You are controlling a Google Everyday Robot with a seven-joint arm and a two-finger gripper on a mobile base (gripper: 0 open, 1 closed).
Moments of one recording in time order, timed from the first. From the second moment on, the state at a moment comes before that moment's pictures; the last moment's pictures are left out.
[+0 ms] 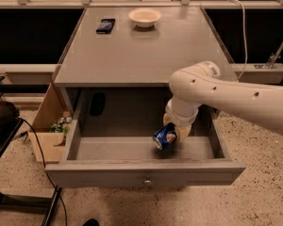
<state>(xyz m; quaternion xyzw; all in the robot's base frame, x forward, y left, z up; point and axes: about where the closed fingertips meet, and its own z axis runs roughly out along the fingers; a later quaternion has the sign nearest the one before) 0.581 -0.112 0.645 -0.89 0.44 -0.06 0.08</state>
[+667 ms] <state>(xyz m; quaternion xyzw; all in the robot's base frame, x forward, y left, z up) 0.580 -0.120 0.664 -0.84 0.53 -0.10 0.11</state>
